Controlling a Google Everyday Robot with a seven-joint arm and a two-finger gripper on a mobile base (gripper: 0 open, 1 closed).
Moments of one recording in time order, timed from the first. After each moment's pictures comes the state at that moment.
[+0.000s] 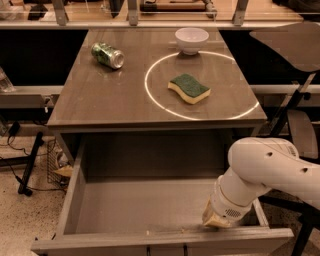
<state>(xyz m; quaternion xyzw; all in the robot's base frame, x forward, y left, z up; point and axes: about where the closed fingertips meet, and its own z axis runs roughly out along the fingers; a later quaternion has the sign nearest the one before) 0.358 -0.138 0.634 -0.64 0.76 0.13 0.05</state>
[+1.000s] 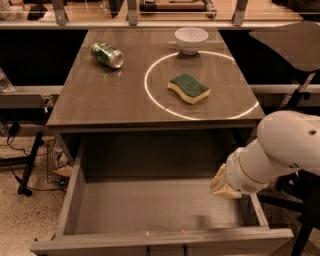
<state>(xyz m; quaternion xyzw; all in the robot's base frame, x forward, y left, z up) 0.410 -0.158 0.707 -0.63 0.76 0.08 0.15</state>
